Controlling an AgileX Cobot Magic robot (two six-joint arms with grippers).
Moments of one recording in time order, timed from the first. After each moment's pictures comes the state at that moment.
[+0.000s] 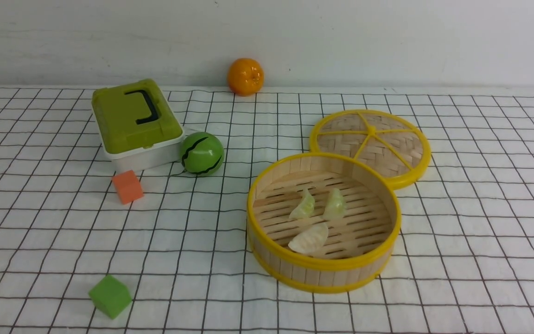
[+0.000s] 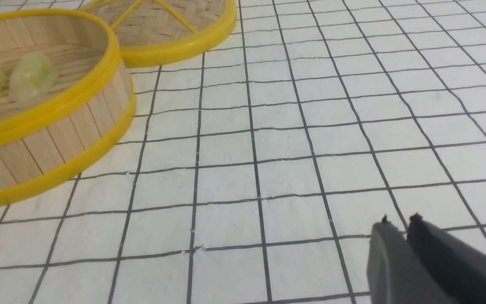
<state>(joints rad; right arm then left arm) -0.06 -0.01 0.02 0.04 0.39 0.09 0.02 -0.01 0.03 0.02 0.35 -0.22</state>
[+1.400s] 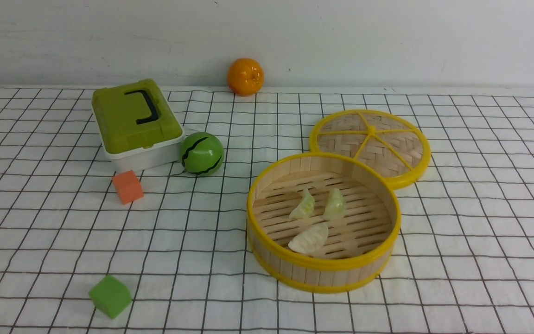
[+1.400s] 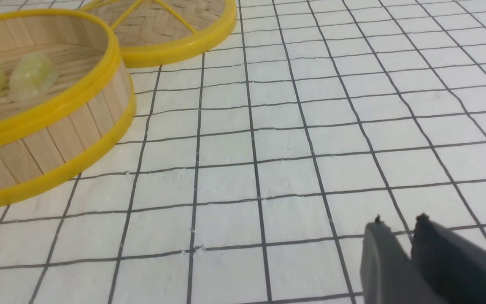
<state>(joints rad) -0.06 -0.01 0.02 0.04 0.39 0.09 0.02 -0.01 0.03 0.02 0.35 -0.22</state>
